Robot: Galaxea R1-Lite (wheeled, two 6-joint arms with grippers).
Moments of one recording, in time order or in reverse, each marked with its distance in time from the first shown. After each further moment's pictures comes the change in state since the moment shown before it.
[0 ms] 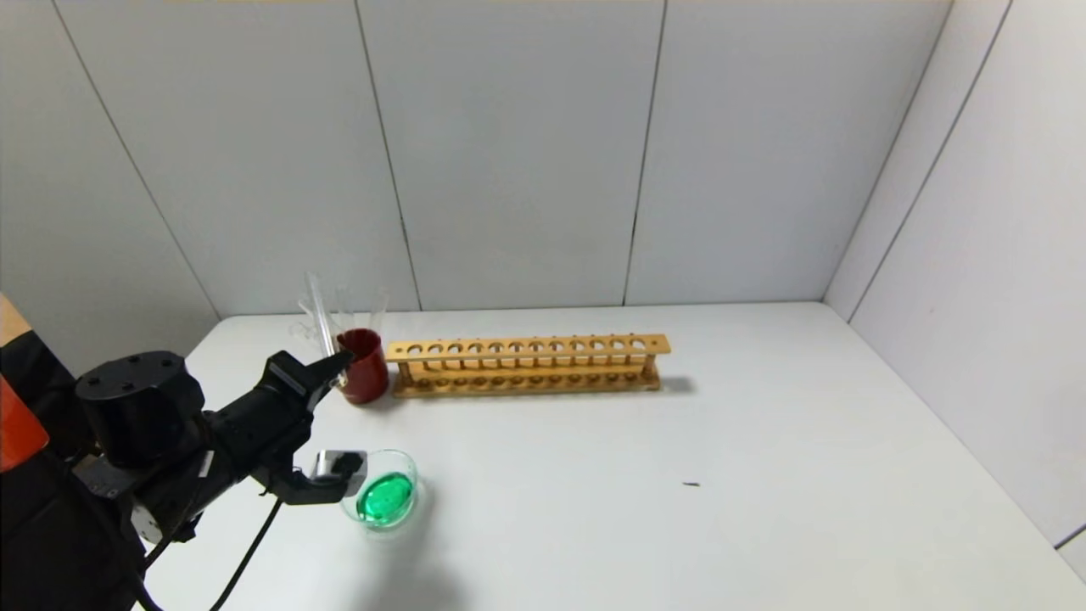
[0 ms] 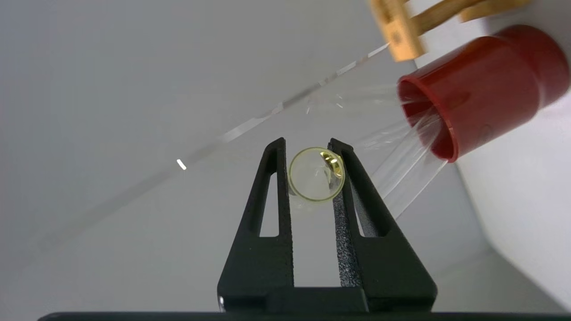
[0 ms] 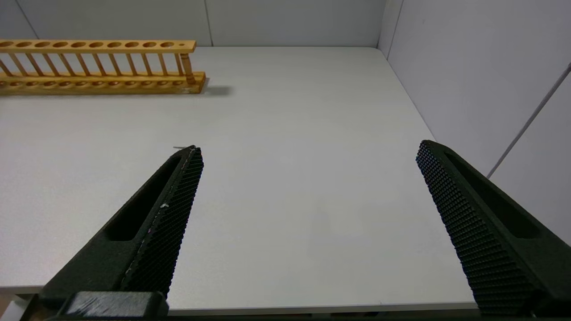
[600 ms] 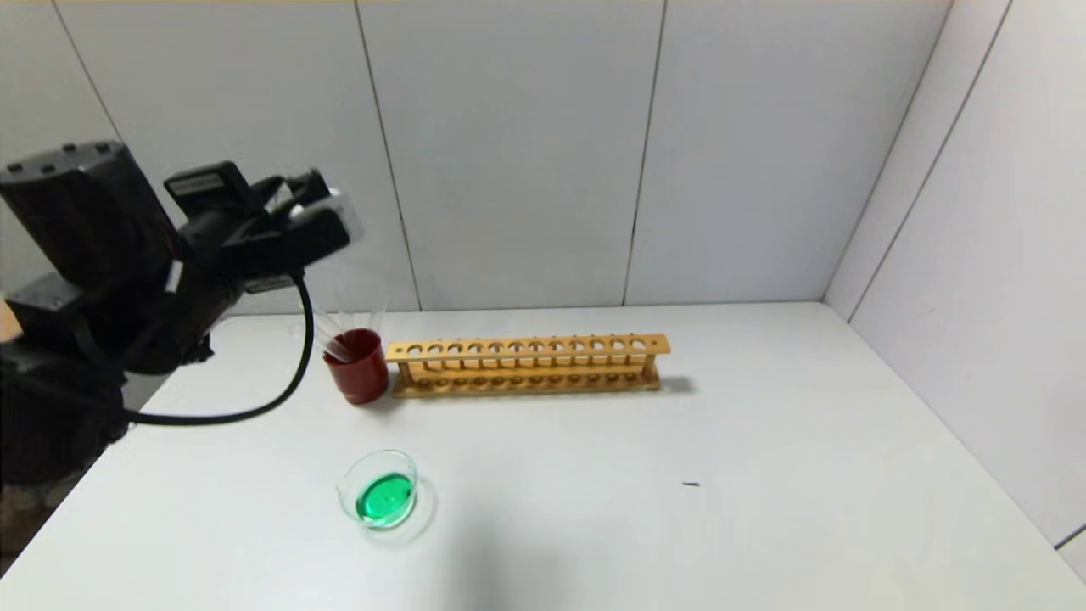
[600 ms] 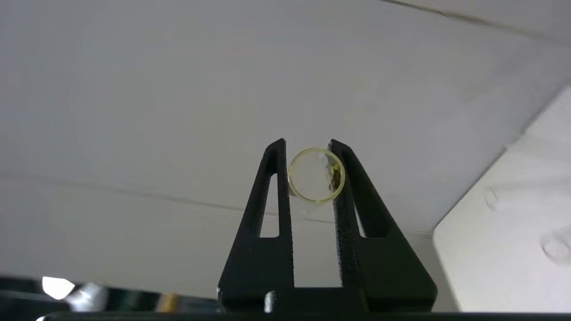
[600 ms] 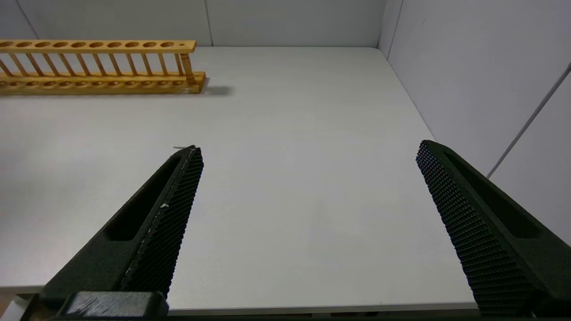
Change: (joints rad) left arm -0.083 -0.257 -0.583 0.597 0.448 -0.675; right arm 0.000 0.000 0.000 0.000 0.000 0.000
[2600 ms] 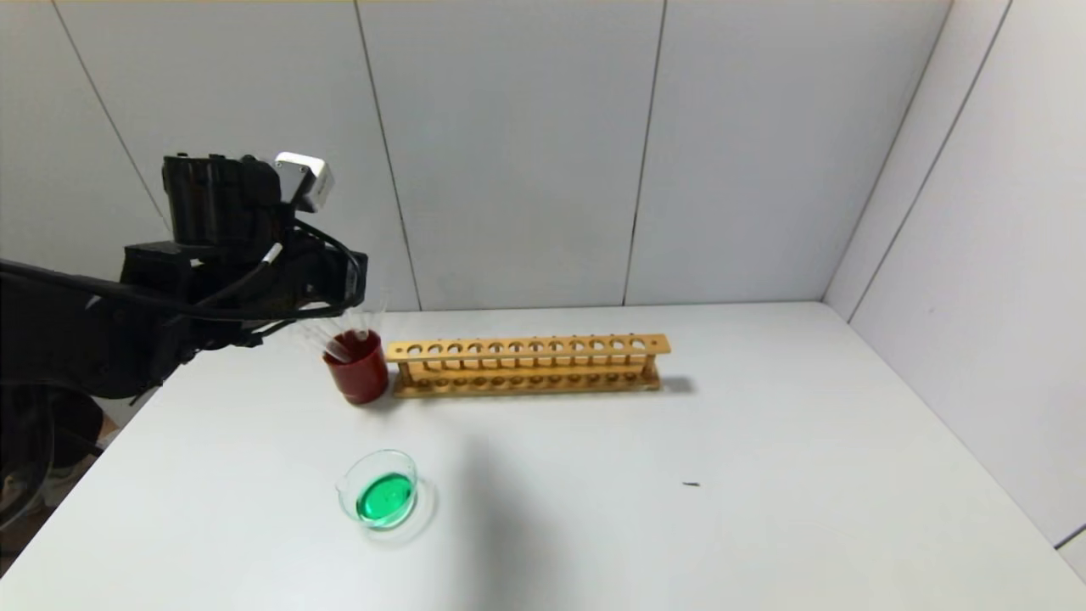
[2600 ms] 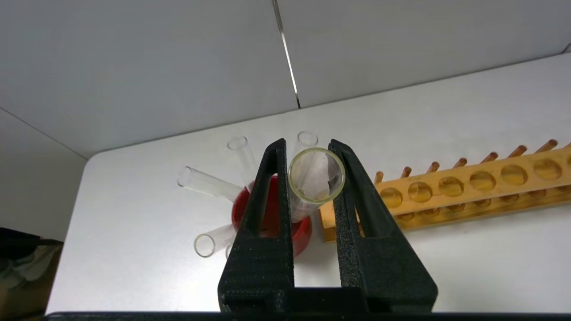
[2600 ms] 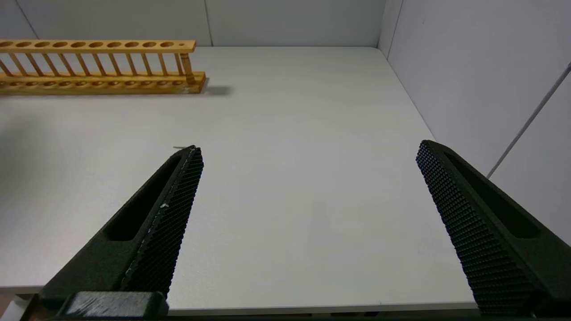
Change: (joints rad) left arm -0.015 0.140 -0.178 0.441 -0.070 -1.232; right arm 0.000 0.000 0.000 0.000 0.000 0.000
